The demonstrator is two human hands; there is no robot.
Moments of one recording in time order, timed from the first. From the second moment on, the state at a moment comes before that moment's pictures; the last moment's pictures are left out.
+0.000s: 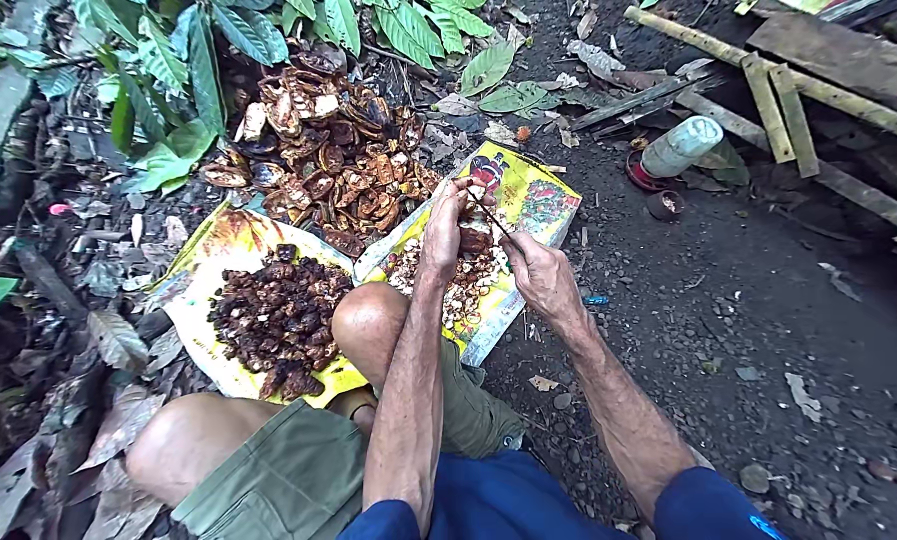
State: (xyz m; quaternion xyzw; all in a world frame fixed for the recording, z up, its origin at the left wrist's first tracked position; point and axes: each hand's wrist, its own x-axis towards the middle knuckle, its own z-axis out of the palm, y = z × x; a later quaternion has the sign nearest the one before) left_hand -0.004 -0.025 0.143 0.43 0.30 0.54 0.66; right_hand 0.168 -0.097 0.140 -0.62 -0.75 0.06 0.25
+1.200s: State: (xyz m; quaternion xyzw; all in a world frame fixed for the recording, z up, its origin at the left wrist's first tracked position) left_hand -0.006 -0.042 0.154 0.63 0.48 0.41 0.45; right_hand 0.163 -0.106 0.114 -0.65 -0.70 0.13 0.25
